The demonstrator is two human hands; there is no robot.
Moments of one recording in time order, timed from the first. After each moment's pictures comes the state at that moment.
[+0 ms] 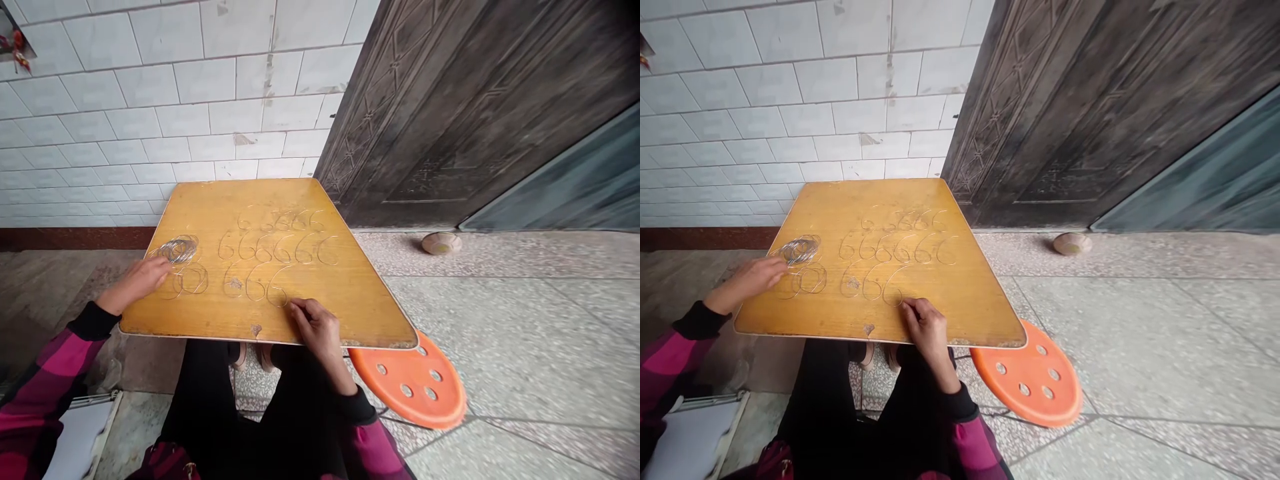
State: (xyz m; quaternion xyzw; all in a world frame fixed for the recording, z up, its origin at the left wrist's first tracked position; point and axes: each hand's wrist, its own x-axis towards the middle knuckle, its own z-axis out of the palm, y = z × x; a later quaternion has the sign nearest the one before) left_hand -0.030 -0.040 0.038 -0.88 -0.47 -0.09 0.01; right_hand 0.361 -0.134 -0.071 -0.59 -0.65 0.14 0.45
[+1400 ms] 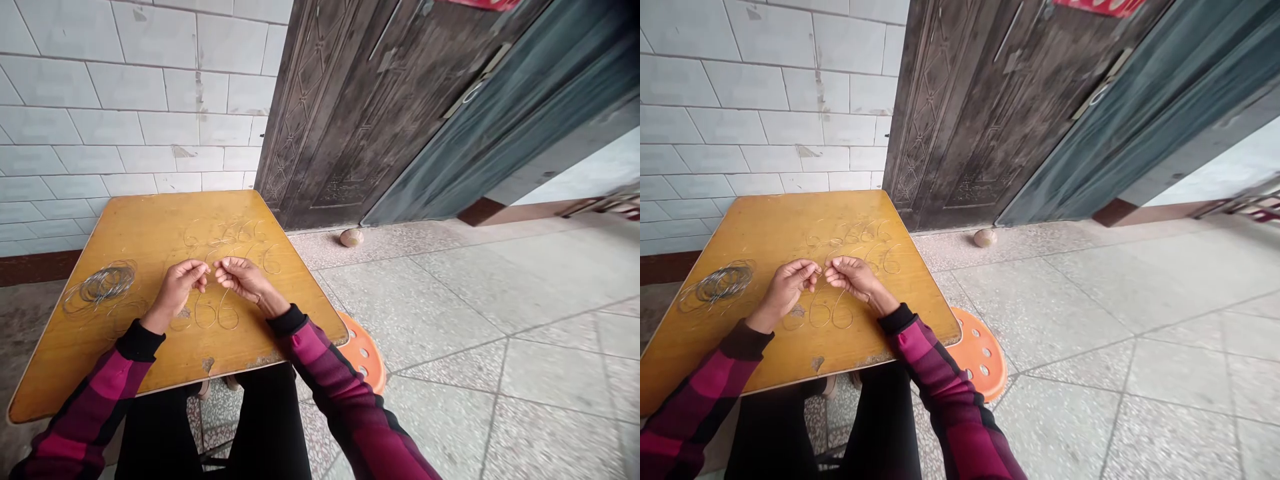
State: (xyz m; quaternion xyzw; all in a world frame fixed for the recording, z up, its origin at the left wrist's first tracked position) left_hand 0.181 -0.002 0.005 -0.52 -0.32 -0.48 -0.63; right_hand 0.360 -0.004 -0.014 -0.27 -0.38 0.73 0.50
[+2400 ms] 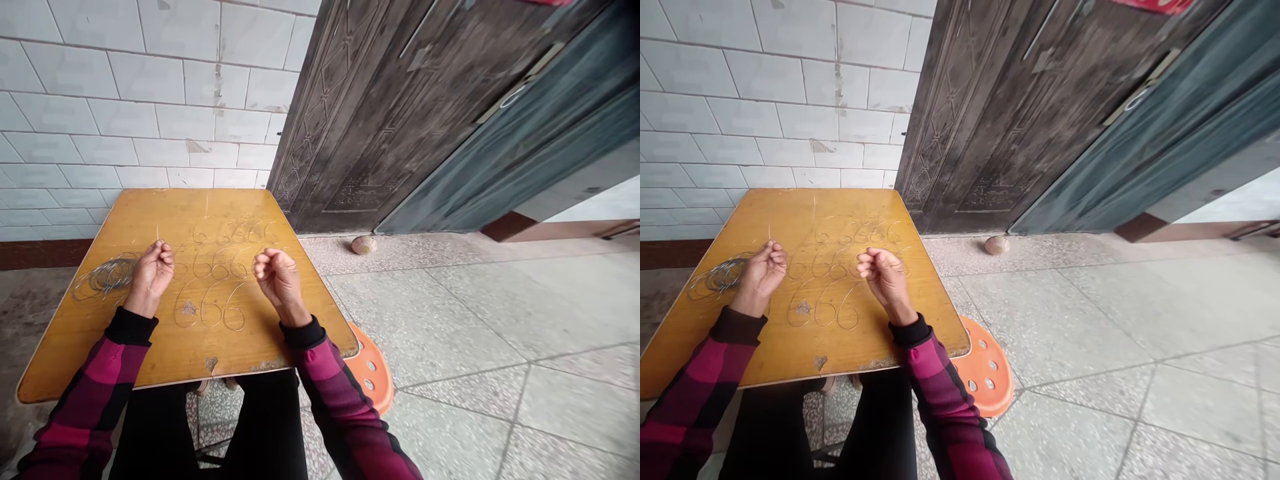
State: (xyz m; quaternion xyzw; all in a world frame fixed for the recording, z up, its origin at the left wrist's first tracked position) left_hand 0.132 0.037 0.011 -0.21 -0.25 -0.64 -0.69; right_hand 0.381 -0.027 0.001 -0.35 -0.39 0.49 0.69
